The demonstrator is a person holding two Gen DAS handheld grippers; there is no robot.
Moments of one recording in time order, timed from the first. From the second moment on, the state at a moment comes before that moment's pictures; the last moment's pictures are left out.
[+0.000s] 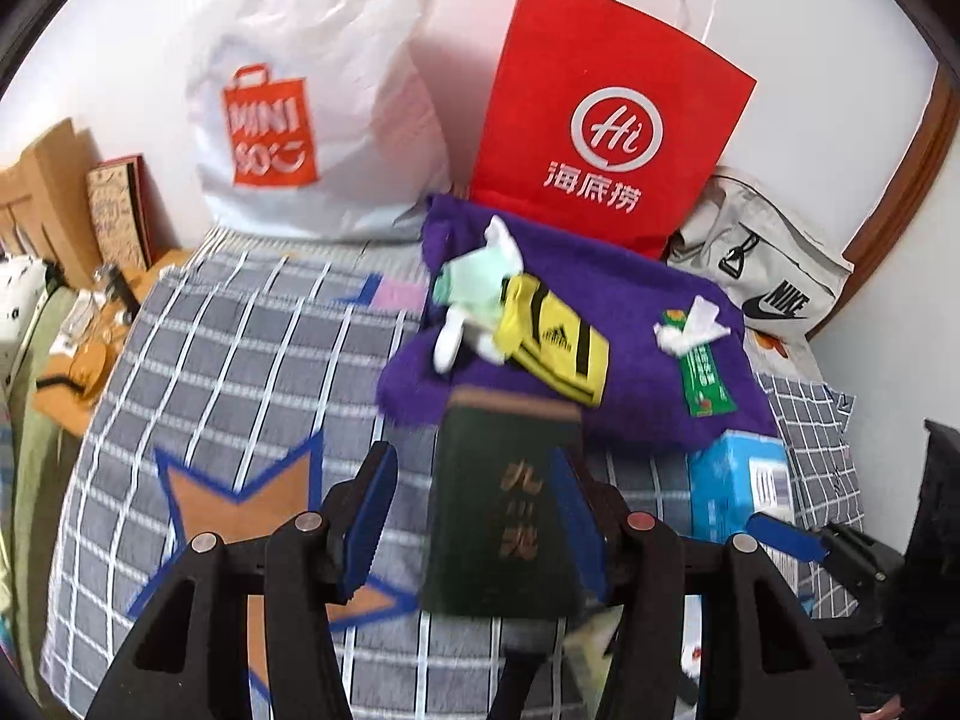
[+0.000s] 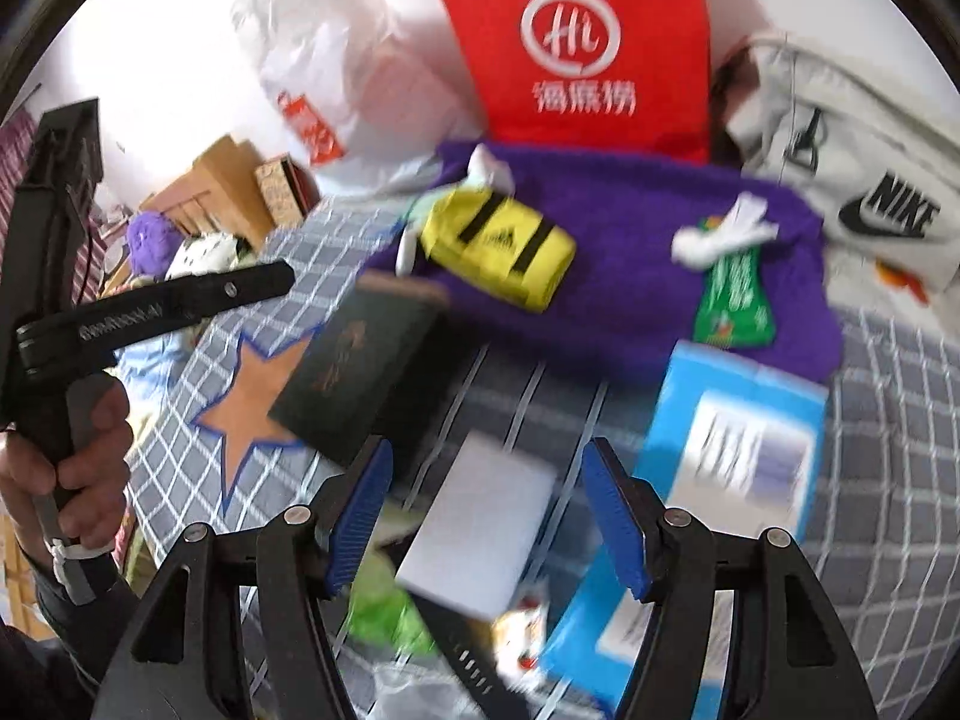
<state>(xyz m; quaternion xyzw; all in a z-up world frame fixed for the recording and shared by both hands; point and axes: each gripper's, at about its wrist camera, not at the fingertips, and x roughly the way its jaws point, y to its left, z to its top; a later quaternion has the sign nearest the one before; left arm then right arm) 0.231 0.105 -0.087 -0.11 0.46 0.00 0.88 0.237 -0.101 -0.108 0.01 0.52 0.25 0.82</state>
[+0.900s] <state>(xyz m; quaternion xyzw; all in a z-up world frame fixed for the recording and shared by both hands) 0.167 0.129 -0.129 -0.15 0.47 0.00 0.87 0.201 -0.083 -0.137 -0.03 0.52 0.22 0.82</state>
